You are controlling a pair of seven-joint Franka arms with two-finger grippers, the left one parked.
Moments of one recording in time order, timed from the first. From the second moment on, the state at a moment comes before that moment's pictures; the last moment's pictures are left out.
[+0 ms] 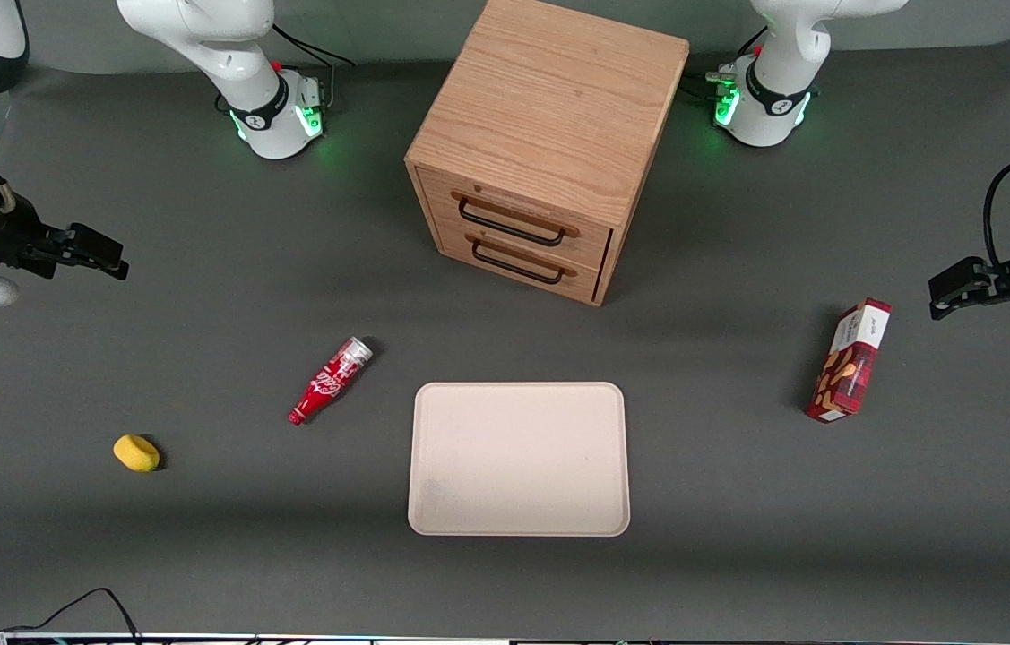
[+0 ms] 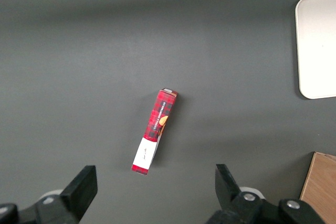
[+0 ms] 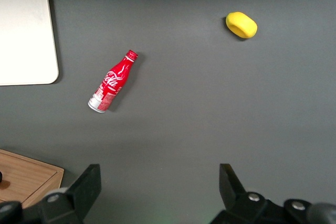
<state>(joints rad) -0.09 0.01 0.13 -1.61 0.00 1.57 0.10</state>
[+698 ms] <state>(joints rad) -0.05 0.07 0.14 -1.63 0.00 1.67 0.21</state>
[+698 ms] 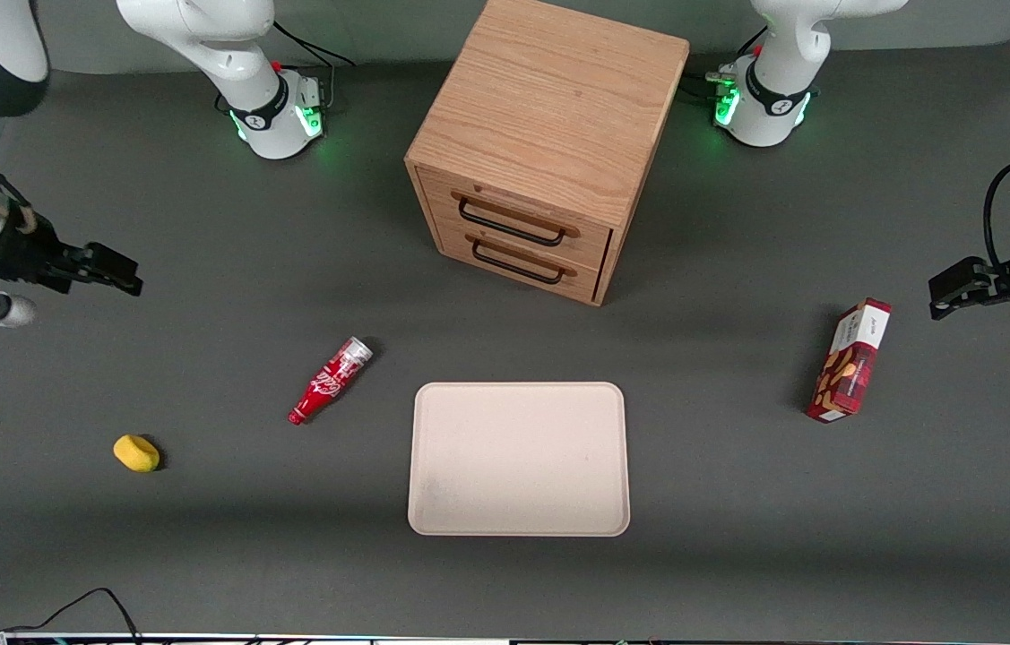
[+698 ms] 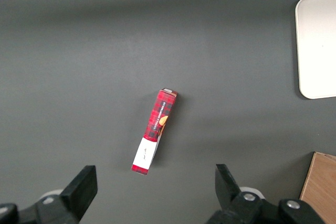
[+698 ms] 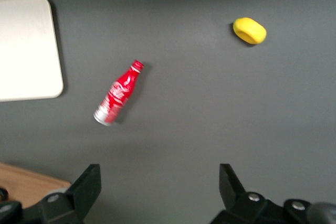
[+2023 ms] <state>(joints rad) 0.15 0.50 0.16 -1.91 0.00 2.26 0.96</state>
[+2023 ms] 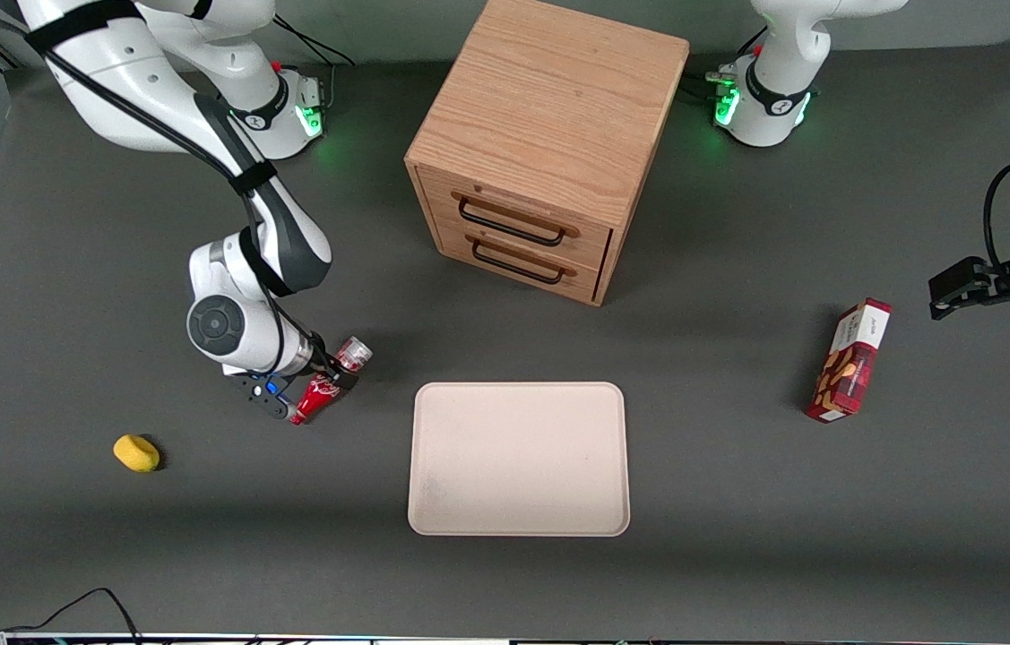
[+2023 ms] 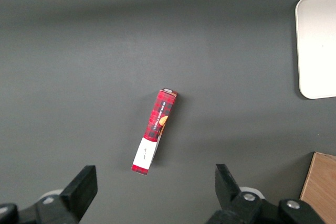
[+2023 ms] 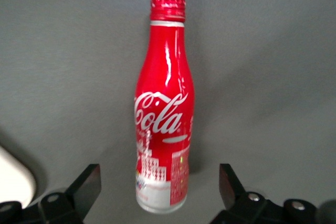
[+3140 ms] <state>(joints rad) 0.13 0.59 0.15 -1.91 0.00 2.37 0.97</state>
